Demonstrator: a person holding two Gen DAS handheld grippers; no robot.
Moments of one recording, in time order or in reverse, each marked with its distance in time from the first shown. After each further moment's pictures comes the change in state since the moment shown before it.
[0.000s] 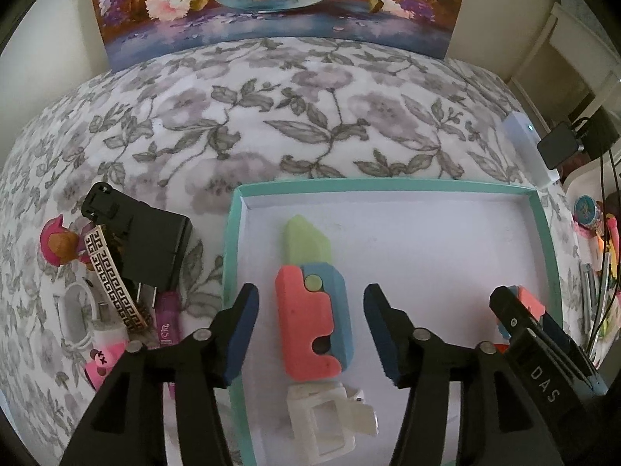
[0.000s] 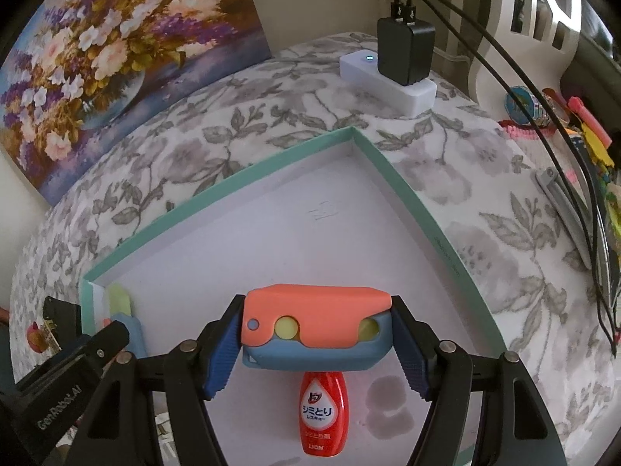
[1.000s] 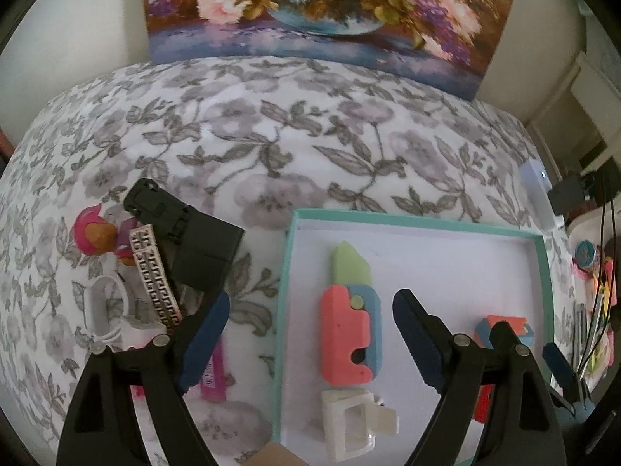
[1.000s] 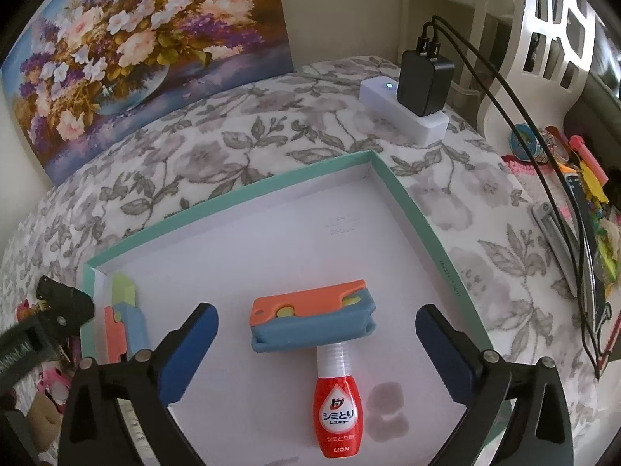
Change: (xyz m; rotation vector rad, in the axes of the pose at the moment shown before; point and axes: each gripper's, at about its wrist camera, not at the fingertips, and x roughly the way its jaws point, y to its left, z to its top) left arm -0.019 0.035 0.005 -0.133 -0.067 0.011; right arm -0.012 0.015 -0.002 -0.099 -0.065 -0.032
